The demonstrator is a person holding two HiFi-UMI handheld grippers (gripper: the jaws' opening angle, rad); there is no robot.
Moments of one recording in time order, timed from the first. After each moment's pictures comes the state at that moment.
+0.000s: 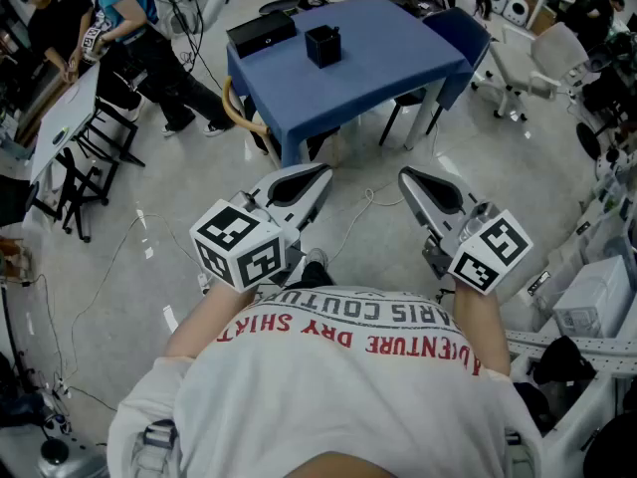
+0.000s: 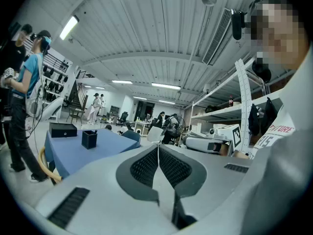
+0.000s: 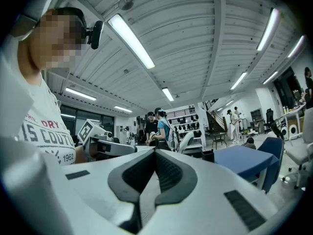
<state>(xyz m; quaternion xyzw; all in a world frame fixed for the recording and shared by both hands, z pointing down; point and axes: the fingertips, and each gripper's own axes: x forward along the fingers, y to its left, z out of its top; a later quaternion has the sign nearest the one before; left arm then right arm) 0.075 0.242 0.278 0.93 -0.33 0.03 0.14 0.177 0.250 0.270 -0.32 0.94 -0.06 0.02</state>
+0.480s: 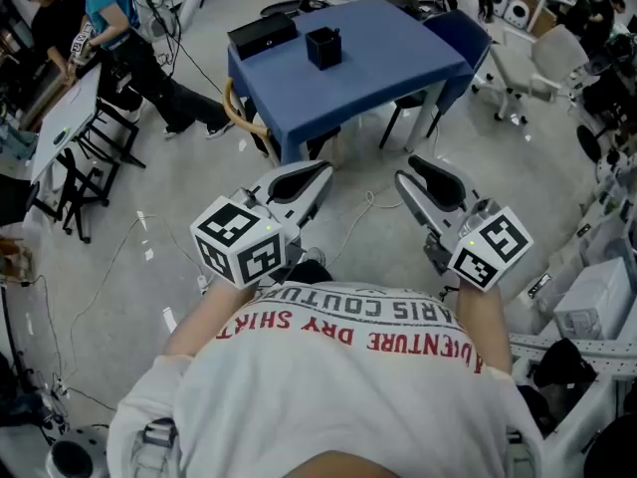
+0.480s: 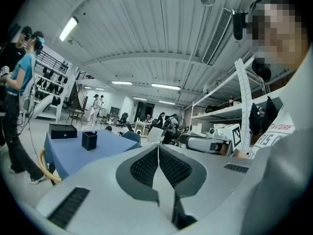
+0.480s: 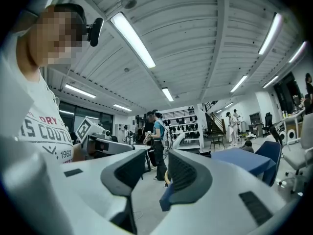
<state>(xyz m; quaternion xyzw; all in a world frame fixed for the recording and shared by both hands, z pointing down) 0.077 0.236 0.280 0.93 -0.33 0.03 0.13 0.181 0.242 0.272 -0.33 0.94 -0.04 0.01</state>
